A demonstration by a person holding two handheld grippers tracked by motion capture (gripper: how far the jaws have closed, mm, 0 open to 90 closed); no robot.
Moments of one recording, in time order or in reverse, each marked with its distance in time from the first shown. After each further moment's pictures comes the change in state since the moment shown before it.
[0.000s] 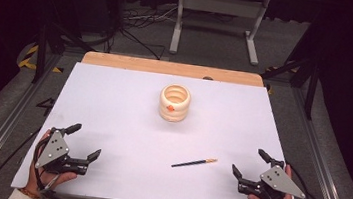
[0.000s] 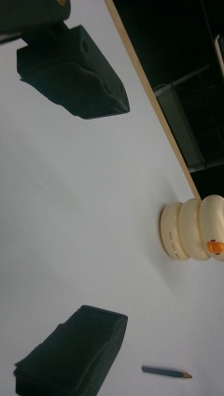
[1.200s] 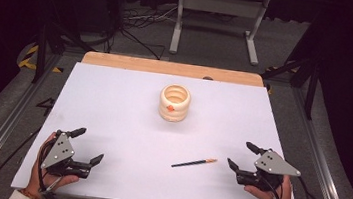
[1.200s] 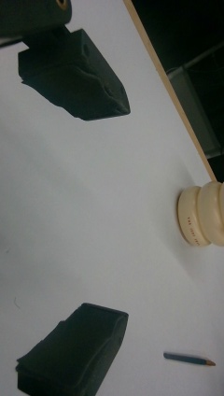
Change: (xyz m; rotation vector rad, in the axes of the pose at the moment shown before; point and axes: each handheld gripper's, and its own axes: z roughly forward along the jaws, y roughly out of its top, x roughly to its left) left arm -0.006 -0.003 0.005 0.064 -0.052 0.022; right arm -0.010 0.032 0.022 0.146 0.191 -0.054
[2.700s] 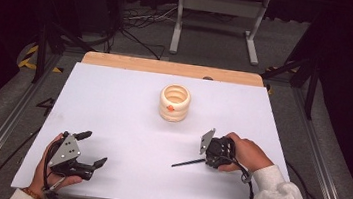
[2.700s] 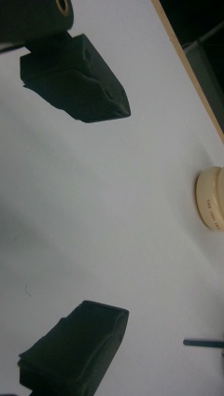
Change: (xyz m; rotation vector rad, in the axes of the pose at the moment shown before) left arm -0.002 -0.003 0.010 0.062 -0.064 0.007; right arm 0.022 0.052 0.123 0.733 0.505 -0.562
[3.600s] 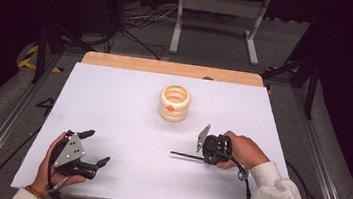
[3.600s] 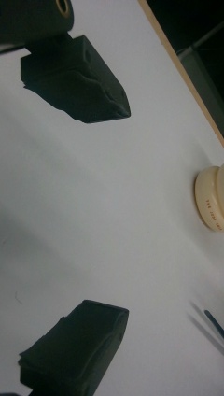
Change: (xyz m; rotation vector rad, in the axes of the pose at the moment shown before) left arm -0.005 0.009 0.008 0.023 0.036 0.072; right arm -0.004 0.011 -0.006 0.030 0.084 0.034
